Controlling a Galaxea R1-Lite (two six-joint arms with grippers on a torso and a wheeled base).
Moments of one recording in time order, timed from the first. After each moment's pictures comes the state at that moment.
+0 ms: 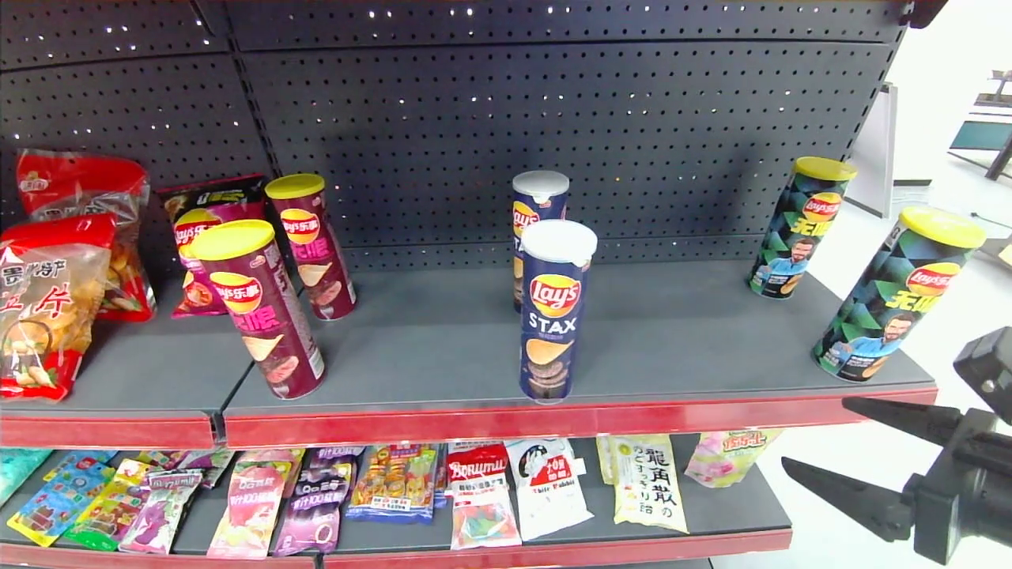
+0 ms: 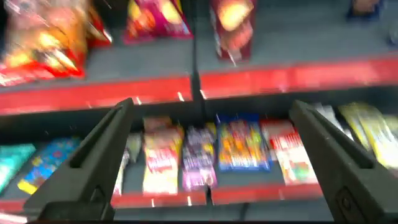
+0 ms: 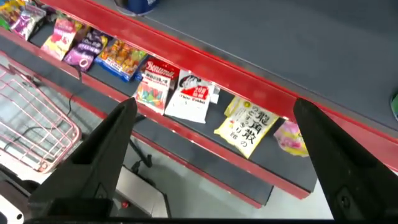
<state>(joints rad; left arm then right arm) 0.00 0.01 -0.05 0.00 0.03 0.08 0.29 1.07 -0.36 -0.28 0.20 -0.16</state>
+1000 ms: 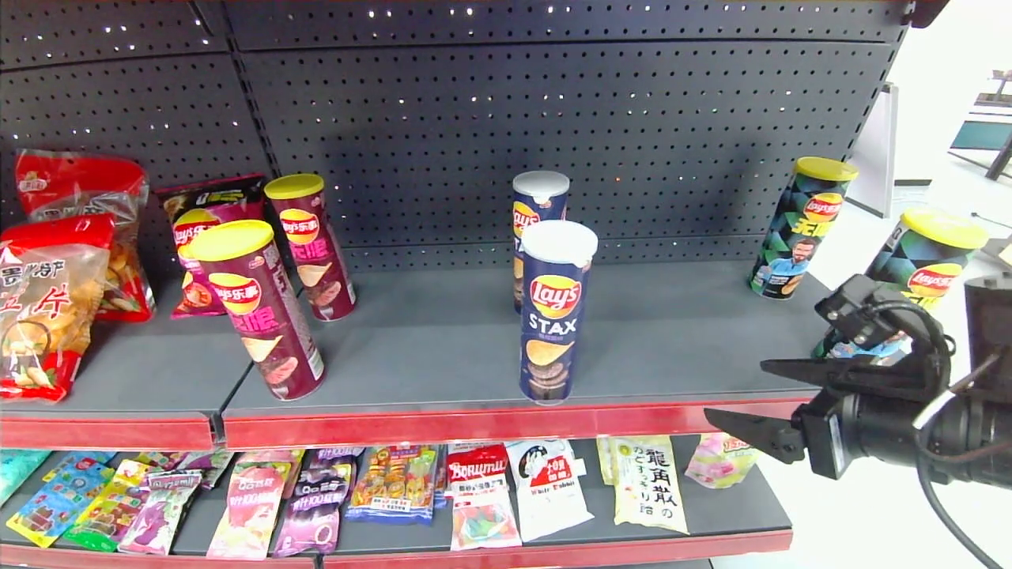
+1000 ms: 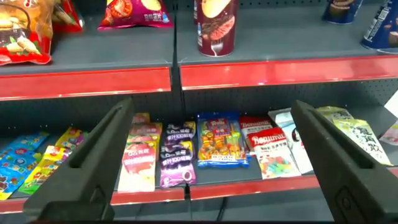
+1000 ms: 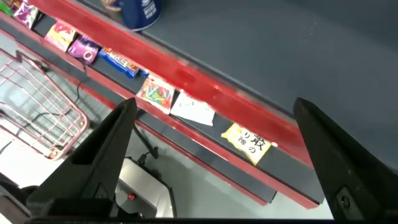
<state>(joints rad) 0.00 0.00 0.00 0.01 -0.05 0.01 0.34 1.37 -0.56 -0.28 0.19 -0.15</state>
